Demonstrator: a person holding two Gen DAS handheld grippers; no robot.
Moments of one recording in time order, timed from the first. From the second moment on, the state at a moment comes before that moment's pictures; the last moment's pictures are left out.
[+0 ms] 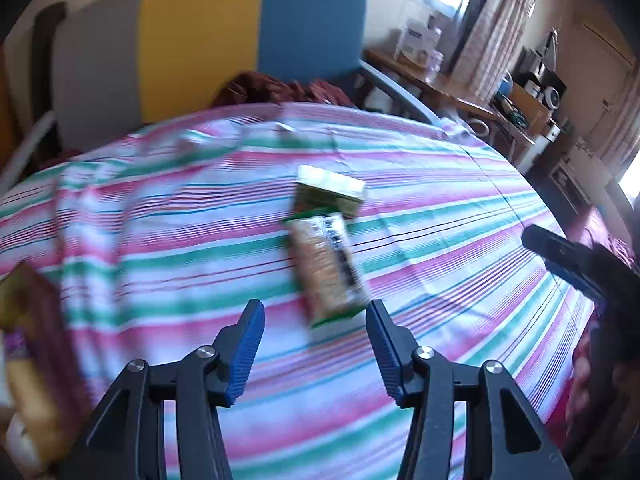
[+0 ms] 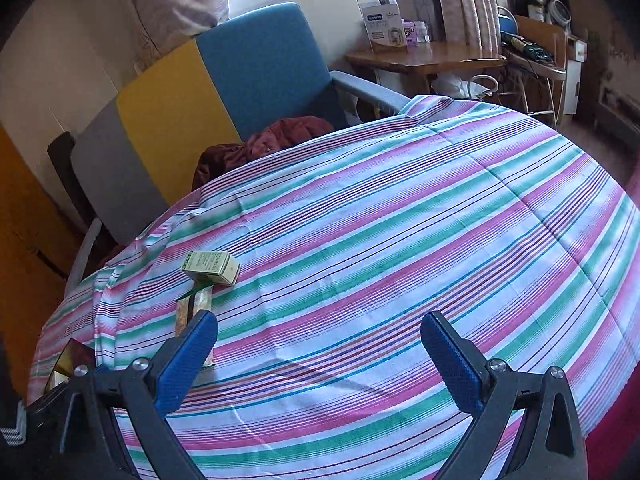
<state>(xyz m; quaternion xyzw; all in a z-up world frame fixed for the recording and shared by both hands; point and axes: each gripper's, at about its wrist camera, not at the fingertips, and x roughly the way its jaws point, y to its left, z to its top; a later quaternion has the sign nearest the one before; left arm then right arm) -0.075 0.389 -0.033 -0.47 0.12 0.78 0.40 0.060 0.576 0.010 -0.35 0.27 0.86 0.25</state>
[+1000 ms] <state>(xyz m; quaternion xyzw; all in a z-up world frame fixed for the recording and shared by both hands) -0.026 0.315 -0.082 -0.45 0.14 0.80 0.38 -0.014 0.524 -0.005 -0.46 0.14 0.87 0.11</state>
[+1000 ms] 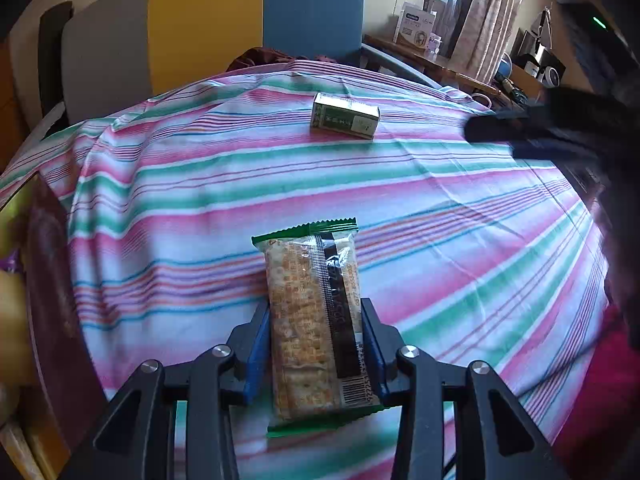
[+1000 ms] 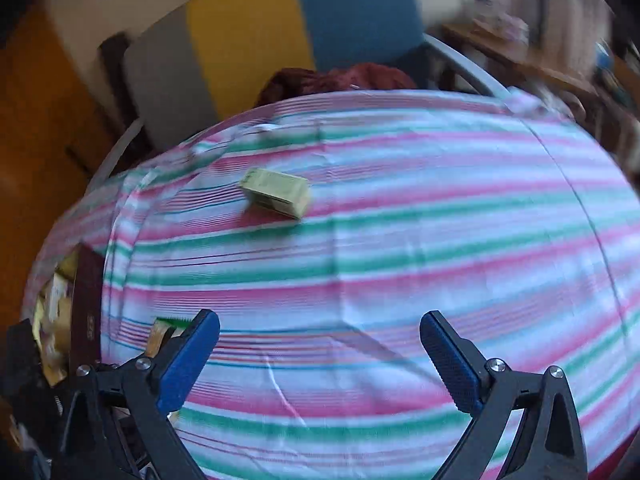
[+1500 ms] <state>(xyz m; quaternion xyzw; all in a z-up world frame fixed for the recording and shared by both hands) -0.024 0.303 -0.088 -0.42 0.11 0.80 0.40 -0.170 0.516 -0.045 -0.52 -0.05 0.85 0.06</state>
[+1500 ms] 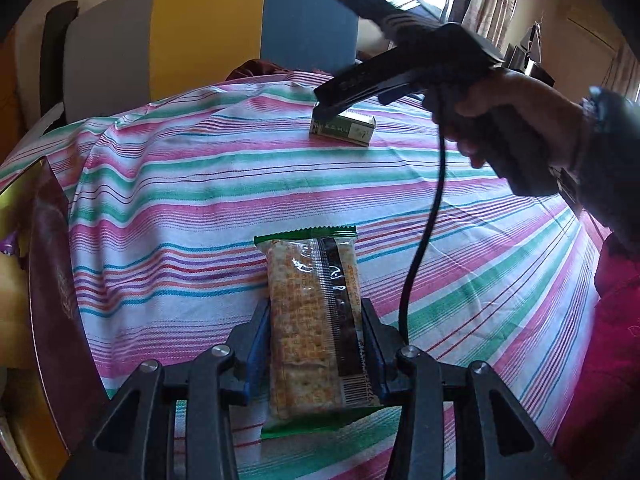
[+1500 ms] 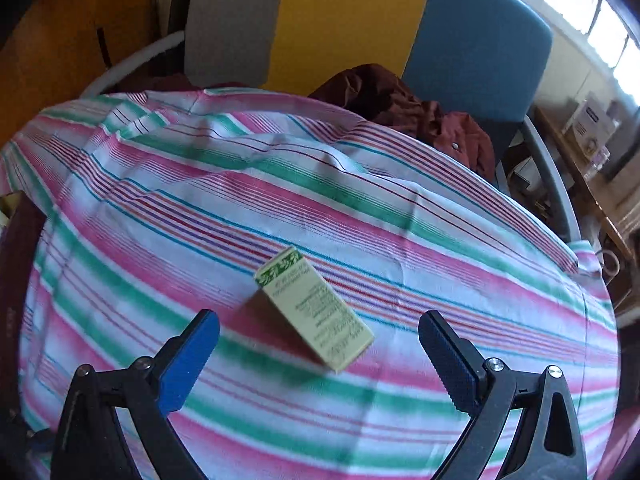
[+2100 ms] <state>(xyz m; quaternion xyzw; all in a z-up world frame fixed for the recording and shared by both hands) -0.024 0.305 -0.091 -0.42 0.11 0.81 0.40 -0.028 0.495 -0.068 -0.56 0.04 0.82 0.12</state>
